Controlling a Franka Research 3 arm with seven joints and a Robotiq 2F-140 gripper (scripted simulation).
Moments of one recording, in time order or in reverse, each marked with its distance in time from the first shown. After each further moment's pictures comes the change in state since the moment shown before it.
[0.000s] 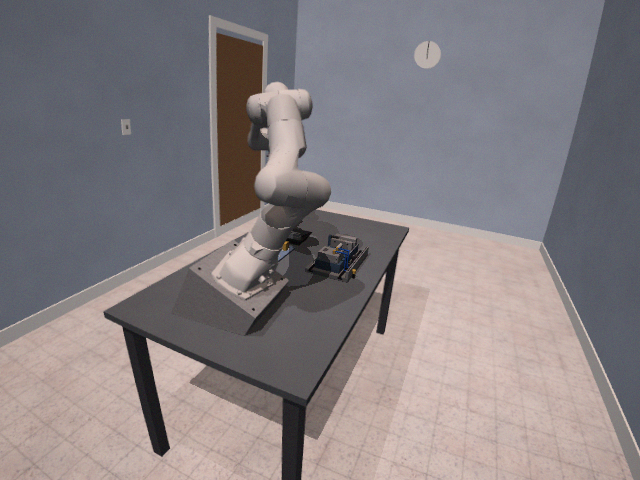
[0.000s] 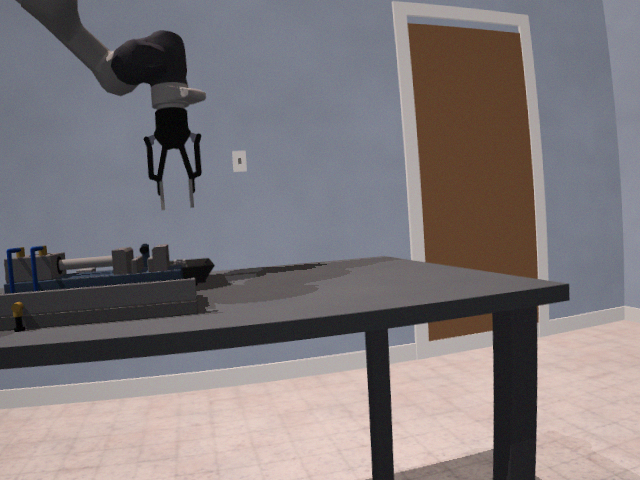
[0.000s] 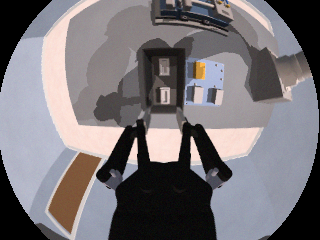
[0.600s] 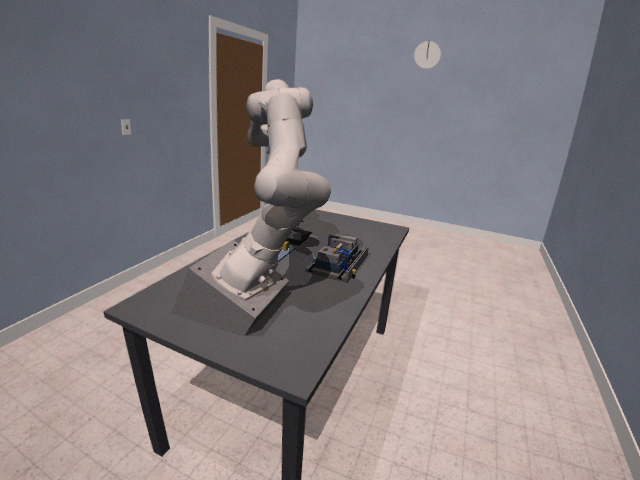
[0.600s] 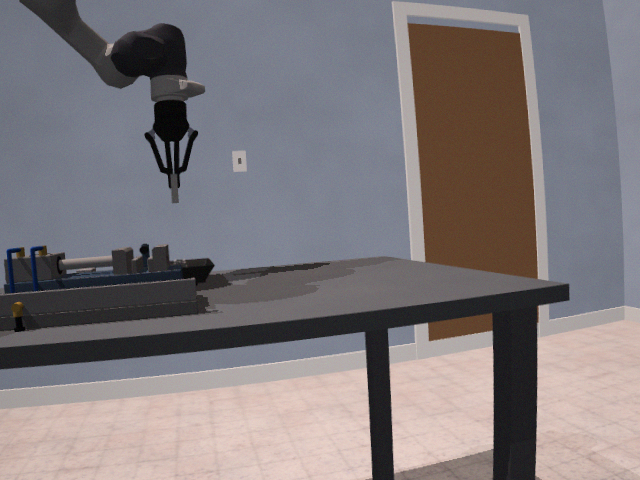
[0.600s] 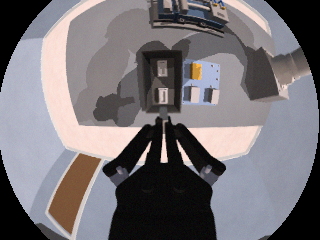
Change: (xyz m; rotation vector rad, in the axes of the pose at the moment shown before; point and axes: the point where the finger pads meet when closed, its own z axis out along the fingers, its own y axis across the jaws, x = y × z) arm 0.003 0.004 -0.017 -0.014 0.009 0.004
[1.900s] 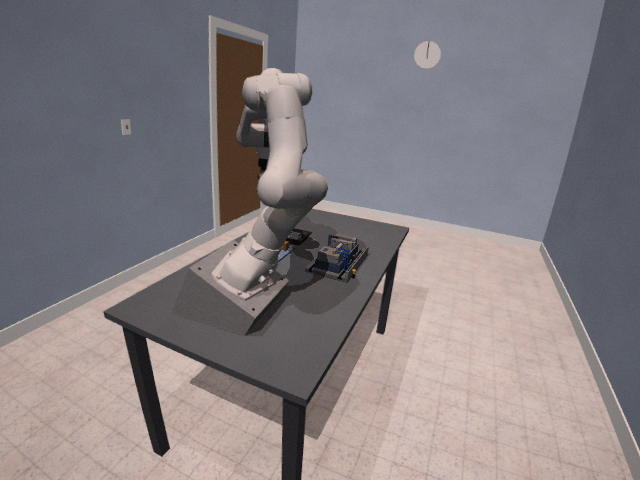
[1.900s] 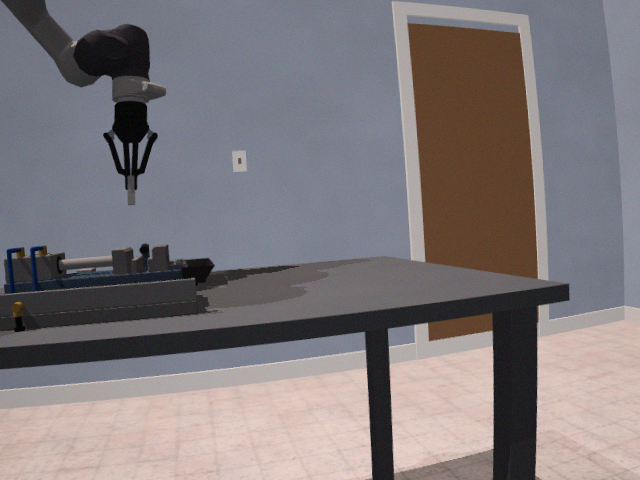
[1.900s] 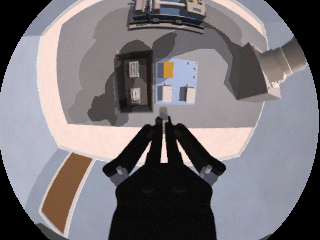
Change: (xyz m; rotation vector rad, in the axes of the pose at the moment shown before) arm -0.004 0.100 -0.003 -0.044 0.011 -0.040
